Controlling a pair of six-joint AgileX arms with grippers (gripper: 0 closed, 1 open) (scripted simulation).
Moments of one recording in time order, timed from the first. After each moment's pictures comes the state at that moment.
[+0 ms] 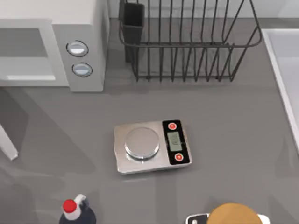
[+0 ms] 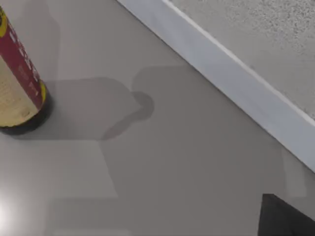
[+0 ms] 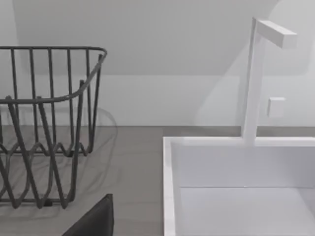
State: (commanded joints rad) left arm 0.50 1.20 0.44 -0.10 0.37 0.40; right arm 0.00 0.00 0.00 0.00 0.00 0.00
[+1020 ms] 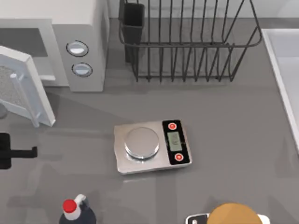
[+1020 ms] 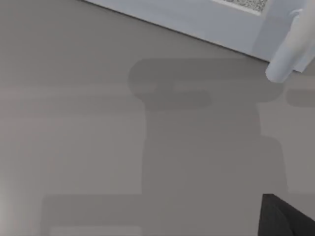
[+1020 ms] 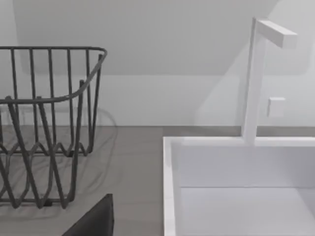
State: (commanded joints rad) left arm 0.01 1.08 0.36 -0.09 0.04 0.04; right arm 0.00 0.00 0.00 0.00 0.00 0.00
